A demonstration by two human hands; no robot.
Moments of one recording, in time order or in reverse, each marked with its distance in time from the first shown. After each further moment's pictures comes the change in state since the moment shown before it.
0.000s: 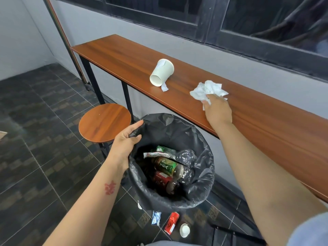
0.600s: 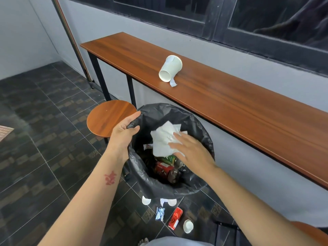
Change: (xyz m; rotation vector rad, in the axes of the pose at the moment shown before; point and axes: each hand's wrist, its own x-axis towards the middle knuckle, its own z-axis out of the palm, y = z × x) left_hand -0.018 0.017 -0.027 -0.048 0.083 0.064; right_hand -0.160 -0.033 0.044 0.042 -0.273 -0.644
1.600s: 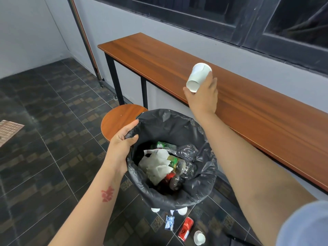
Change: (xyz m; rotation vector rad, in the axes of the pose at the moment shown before) left_hand 0.057 -0.002 -0.082 -0.087 0.033 -0.027; right_hand 0.239 -0.006 -0.039 0.146 0.449 0.680
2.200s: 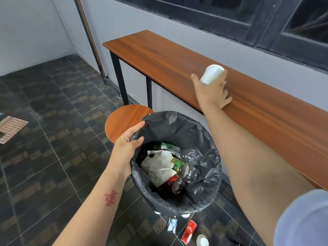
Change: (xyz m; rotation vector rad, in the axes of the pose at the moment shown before) left_hand 0.025 -0.001 -0.007 0.035 -0.015 -0.006; right_hand 0.046 -0.019 0.030 0.075 0.013 0.323
